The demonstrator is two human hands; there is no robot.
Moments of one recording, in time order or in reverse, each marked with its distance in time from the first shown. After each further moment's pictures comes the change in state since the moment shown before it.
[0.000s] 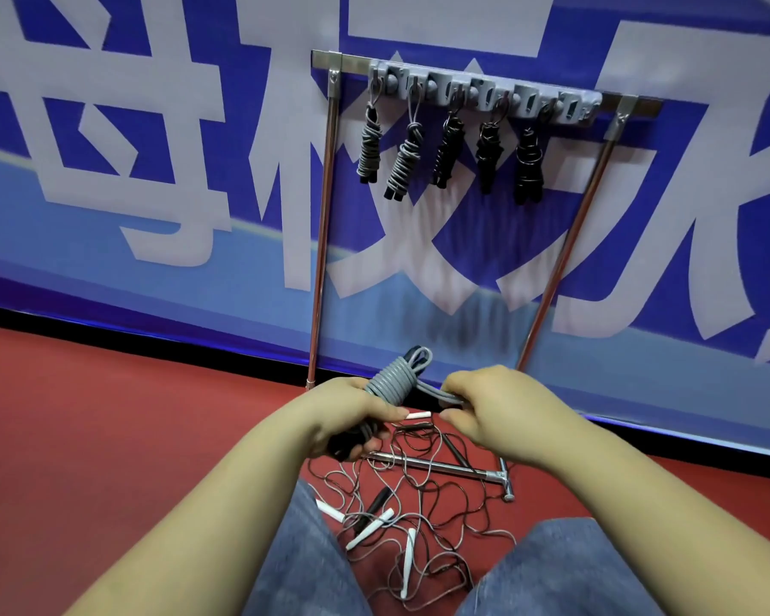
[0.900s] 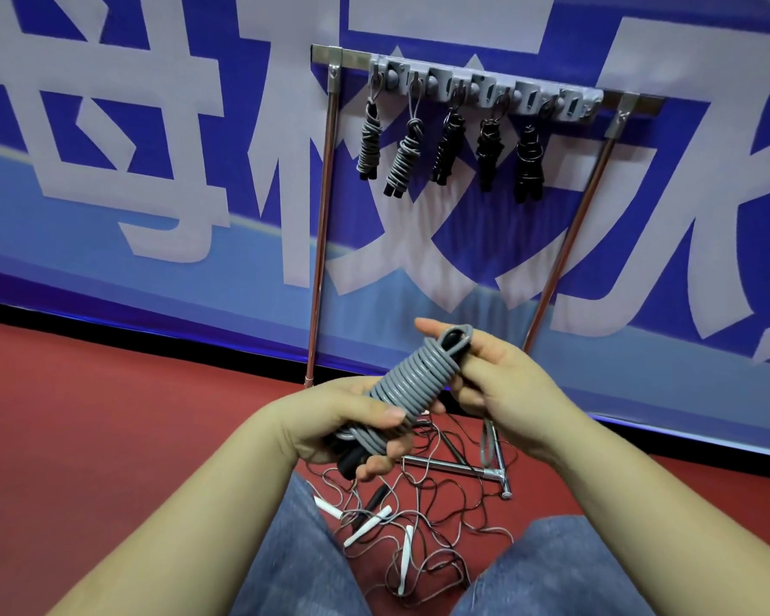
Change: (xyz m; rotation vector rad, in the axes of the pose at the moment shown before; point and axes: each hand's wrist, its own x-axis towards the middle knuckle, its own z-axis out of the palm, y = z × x) left_hand -0.020 0.001 -0.003 -0.253 -0.760 0.298; right_hand 0.002 -0.012 -0.005 1.474 0.053 0.103
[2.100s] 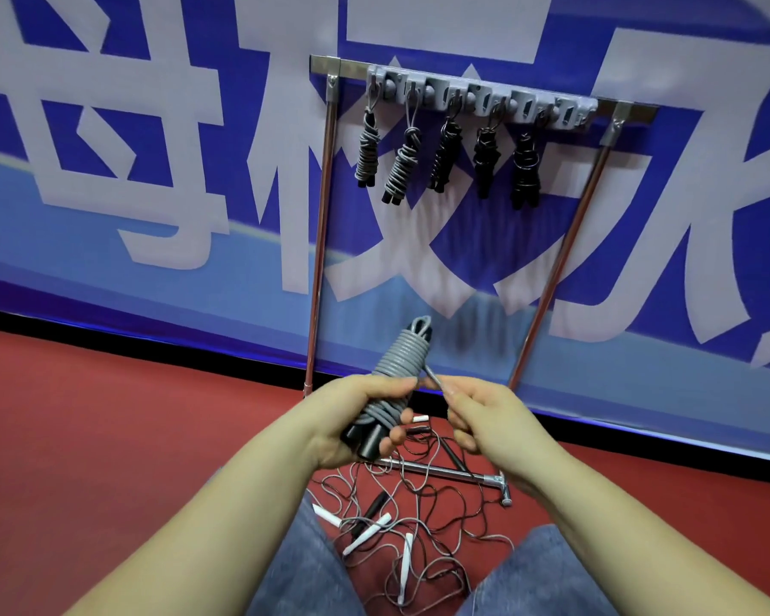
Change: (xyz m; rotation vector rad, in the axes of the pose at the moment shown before) left_hand 0.021 0.006 0.016 -0.158 0.625 -0.078; right_hand 0.002 0.043 -0.005 -0.157 0.112 0.125
